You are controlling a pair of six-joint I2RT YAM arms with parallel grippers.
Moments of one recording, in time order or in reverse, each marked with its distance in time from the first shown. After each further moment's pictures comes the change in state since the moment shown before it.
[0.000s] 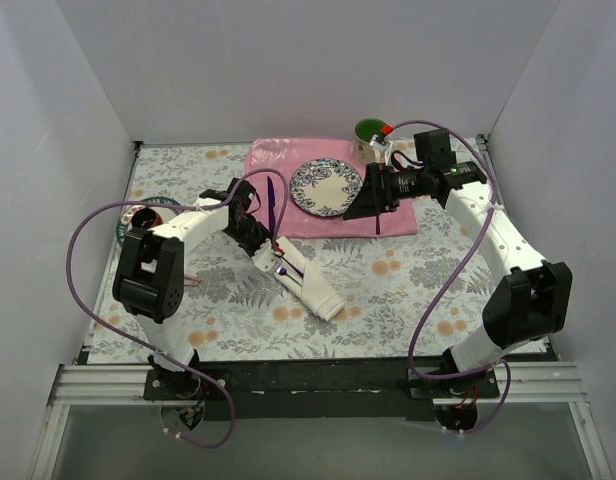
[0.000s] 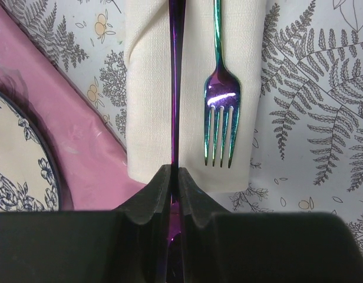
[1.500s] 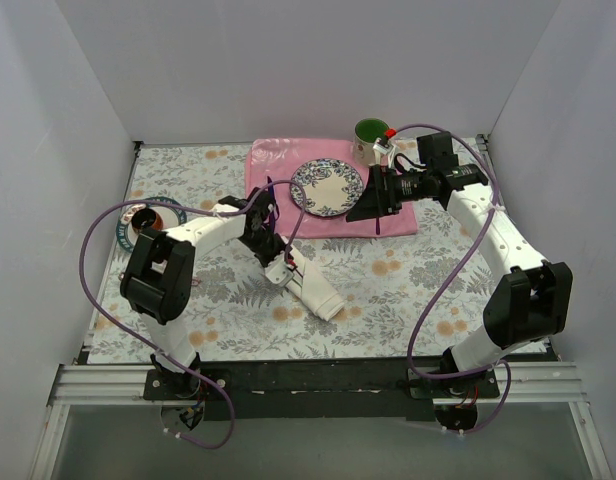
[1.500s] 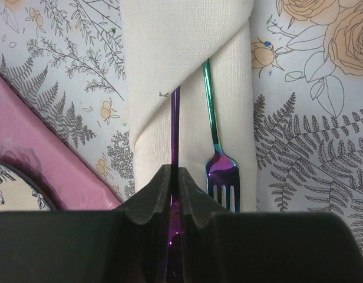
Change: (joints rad) left arm -0.124 0.015 -0.016 -0.008 0.051 0.000; right arm -0.021 -0.005 -0.032 0.001 -0.019 -0.002
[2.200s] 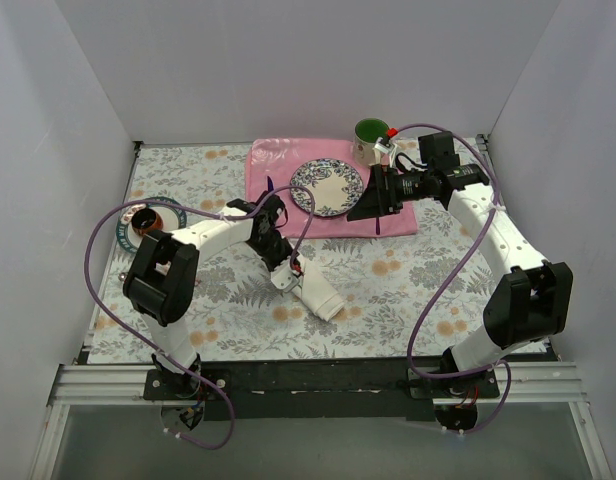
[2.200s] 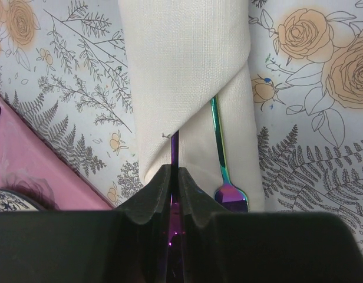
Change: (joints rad) left arm -0.060 0.000 0.000 0.001 0.015 0.000; right arm -0.007 0.000 0.000 0.001 -0.001 0.001
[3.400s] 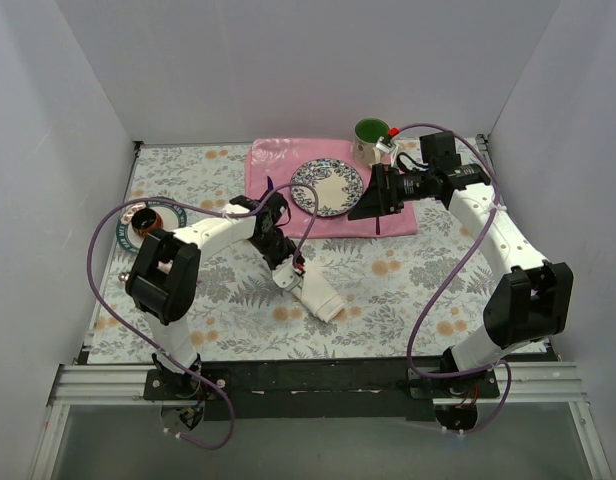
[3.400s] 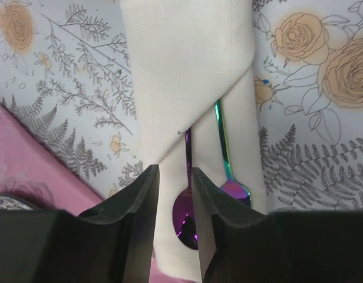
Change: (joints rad) left arm -0.016 0.016 0.035 -0.049 -0.015 0.000; right arm -0.008 0.000 0.000 0.000 -0.007 0.000
